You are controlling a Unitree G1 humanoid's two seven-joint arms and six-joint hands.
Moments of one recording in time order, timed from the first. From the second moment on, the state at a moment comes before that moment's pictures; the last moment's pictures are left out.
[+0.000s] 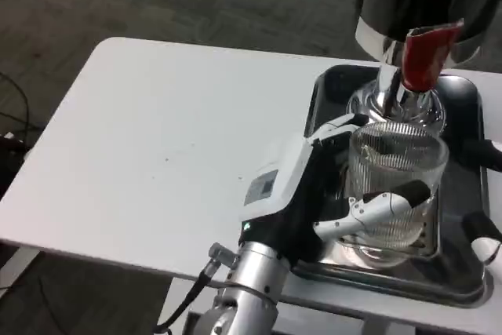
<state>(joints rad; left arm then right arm) -0.50 0.04 -0.38 0.34 0.59 -0.25 0.31 0.28 -0.32 -0.31 -0.46 -0.19 -0.38 0.13</state>
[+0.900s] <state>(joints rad) -0.49 0.04 -0.39 0.32 0.65 -0.22 0.31 0.29 -0.32 -0.31 -0.47 -0.21 -0.36 0.12</state>
